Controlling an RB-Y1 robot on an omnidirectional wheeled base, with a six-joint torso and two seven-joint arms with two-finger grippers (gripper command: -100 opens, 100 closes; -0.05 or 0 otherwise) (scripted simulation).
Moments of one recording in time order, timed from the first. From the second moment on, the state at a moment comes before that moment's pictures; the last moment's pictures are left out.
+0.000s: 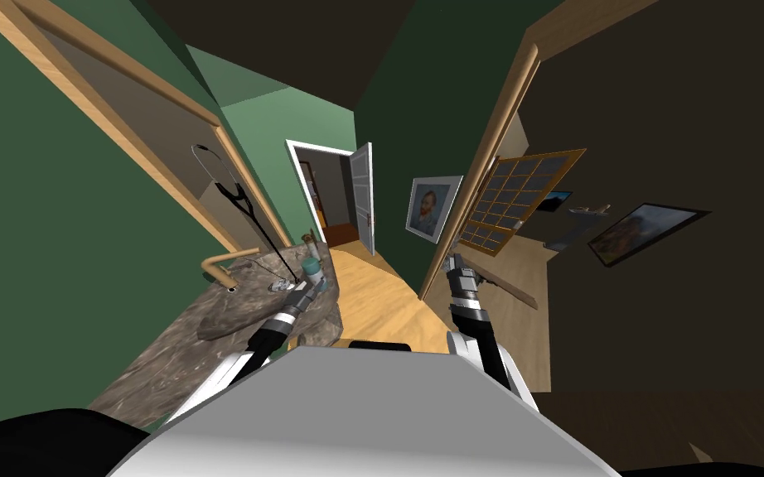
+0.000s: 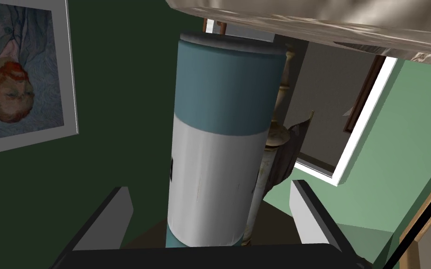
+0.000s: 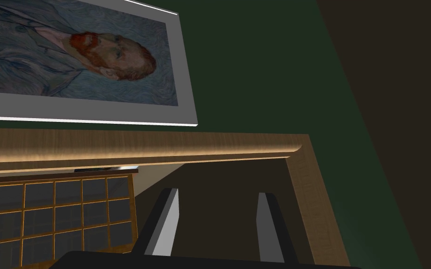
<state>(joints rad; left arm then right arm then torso) 0.66 0.35 0.11 -2.02 -0.46 -0.26 -0.48 0.52 -0.02 -0.02 -2.24 0.09 -0.37 0.06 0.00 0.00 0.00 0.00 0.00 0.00</state>
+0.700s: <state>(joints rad) 0.72 0.36 0.22 -1.92 -0.42 -0.37 -0.44 0.52 -0.02 -0.02 -2.24 0.09 -0.37 0.06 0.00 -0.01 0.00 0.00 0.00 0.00</state>
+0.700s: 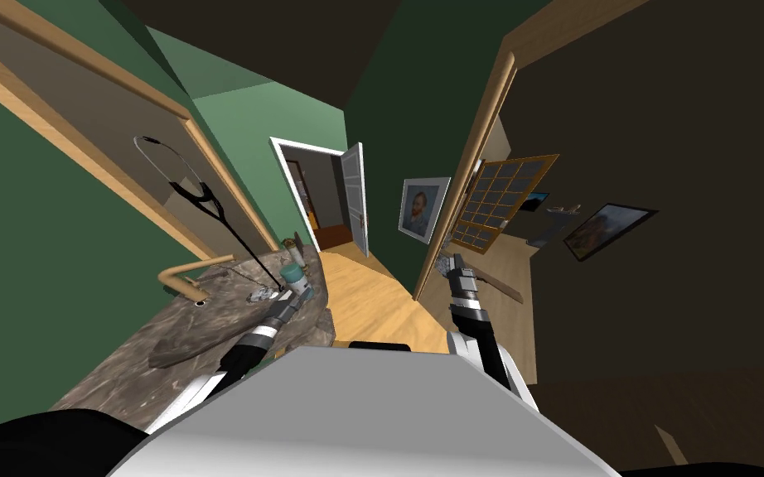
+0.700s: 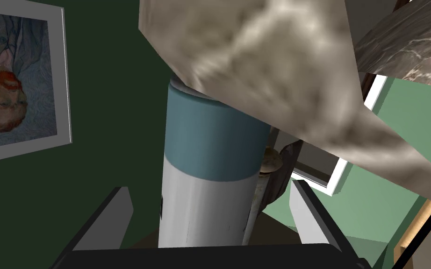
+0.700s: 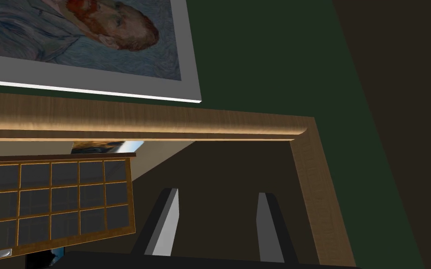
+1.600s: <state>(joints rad) 0.81 0.36 0.39 -1.74 -0.37 -0.61 -0.39 0.52 -0.02 -0.02 -2.24 0.09 -0.37 0.06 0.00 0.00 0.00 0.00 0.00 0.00</state>
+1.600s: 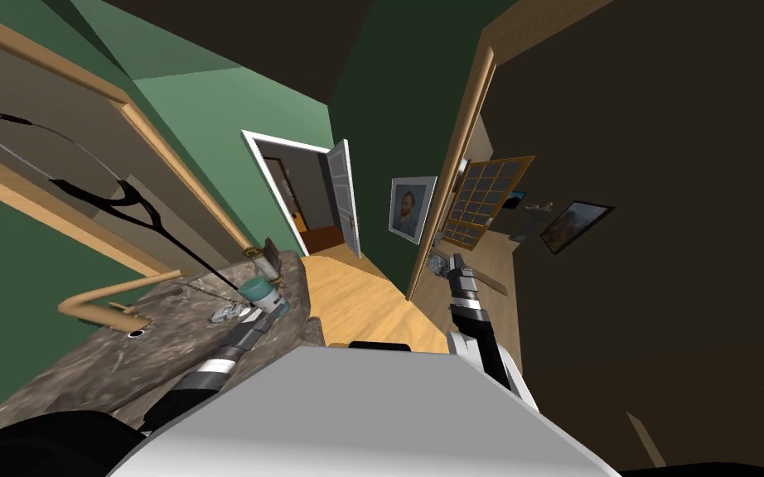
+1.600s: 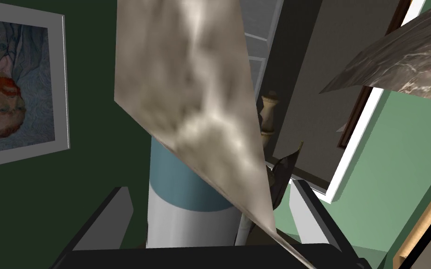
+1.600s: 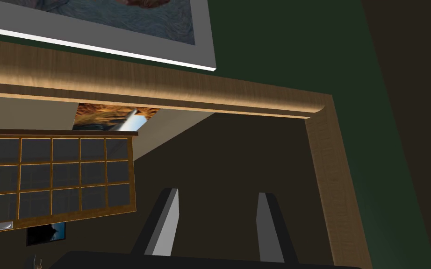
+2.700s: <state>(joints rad) 0.89 0.36 0.59 -1.49 -0.31 -0.91 -0.34 0.52 -0.02 -0.02 -2.24 0.09 -0.37 0.06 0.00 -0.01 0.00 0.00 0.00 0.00</state>
